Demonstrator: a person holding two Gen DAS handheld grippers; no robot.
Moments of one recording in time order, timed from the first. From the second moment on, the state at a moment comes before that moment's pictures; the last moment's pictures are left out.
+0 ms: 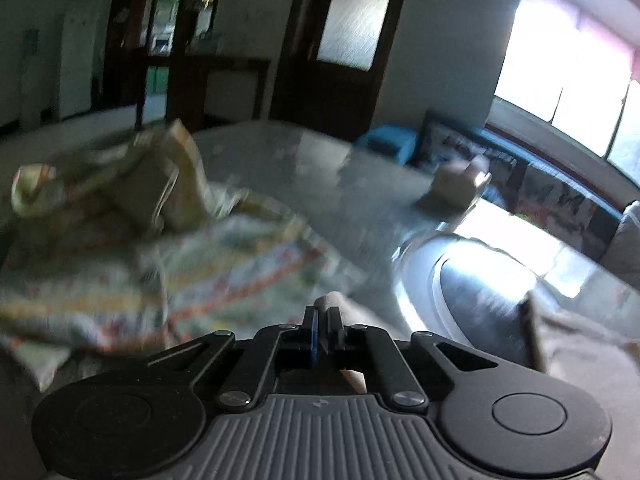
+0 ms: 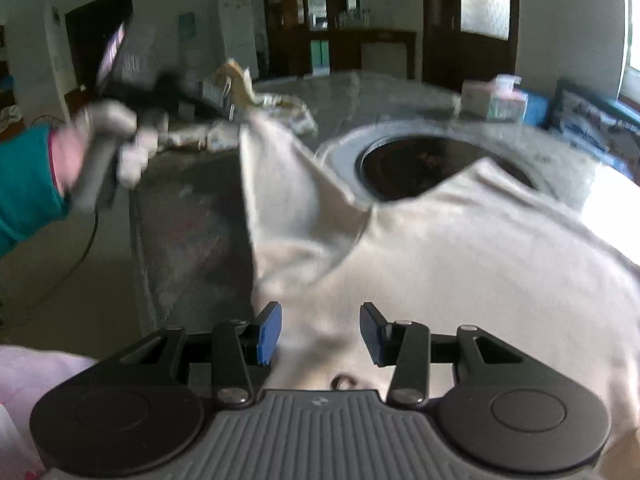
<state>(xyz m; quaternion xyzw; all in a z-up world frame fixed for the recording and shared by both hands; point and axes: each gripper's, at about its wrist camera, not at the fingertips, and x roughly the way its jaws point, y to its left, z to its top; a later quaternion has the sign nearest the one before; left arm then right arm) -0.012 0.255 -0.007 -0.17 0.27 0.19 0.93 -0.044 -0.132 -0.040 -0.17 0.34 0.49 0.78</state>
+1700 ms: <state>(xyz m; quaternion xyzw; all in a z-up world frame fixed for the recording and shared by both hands) 0.043 0.067 -0.037 -0.06 0.34 -0.15 0.93 0.000 -0.267 -0.035 -0.05 0.36 0.29 0.89</state>
